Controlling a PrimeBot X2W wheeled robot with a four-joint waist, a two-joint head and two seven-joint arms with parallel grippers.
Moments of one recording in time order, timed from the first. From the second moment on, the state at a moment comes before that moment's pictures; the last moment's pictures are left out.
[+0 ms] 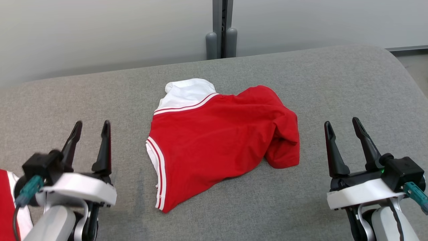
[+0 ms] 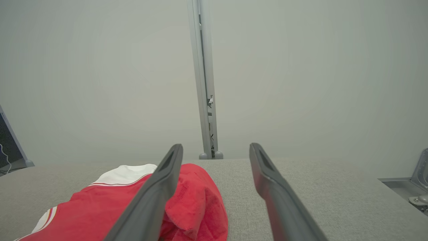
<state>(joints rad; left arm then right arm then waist) -0.26 0.45 -0.43 0.16 -0.71 0.21 -0.26 -0.18 -0.05 0.07 0.16 0.18 0.13 -0.26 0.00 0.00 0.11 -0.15</state>
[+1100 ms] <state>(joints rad) -0.14 0.29 -0.23 0.20 -0.54 0.11 -0.16 -0.16 -0.05 0.07 0.12 0.19 0.13 -0.26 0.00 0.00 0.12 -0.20</state>
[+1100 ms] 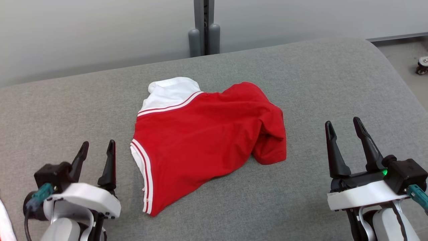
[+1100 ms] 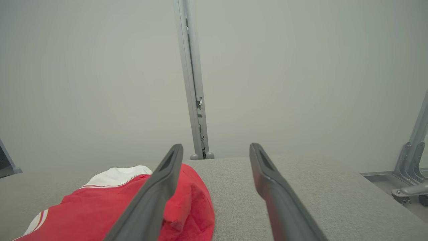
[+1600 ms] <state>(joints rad) -0.41 0.31 -0.28 0.51 -0.60 0.05 0.18 -0.20 -0.05 0.09 0.13 0.20 0.13 -0.26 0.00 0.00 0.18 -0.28</state>
